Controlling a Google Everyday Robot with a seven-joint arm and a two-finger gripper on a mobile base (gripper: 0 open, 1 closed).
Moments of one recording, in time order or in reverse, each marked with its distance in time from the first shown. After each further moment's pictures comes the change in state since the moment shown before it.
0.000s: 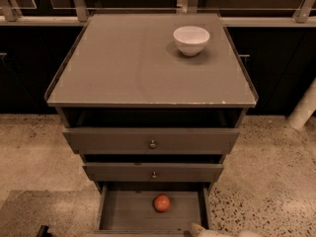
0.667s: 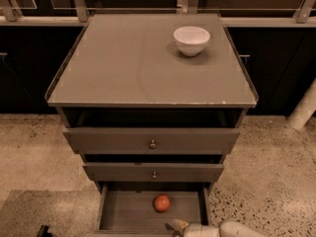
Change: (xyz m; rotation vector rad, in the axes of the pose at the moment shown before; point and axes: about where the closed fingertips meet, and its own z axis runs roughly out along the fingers) arm 0.006 -0.004 0.076 -0.258 -0.008 -0.065
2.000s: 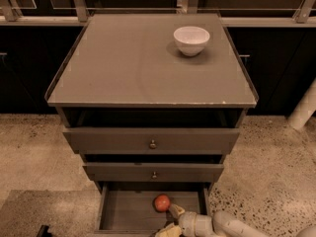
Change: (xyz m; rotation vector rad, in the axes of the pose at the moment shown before) arm -0.027 -0.062 0.029 0.081 -0.061 -0.162
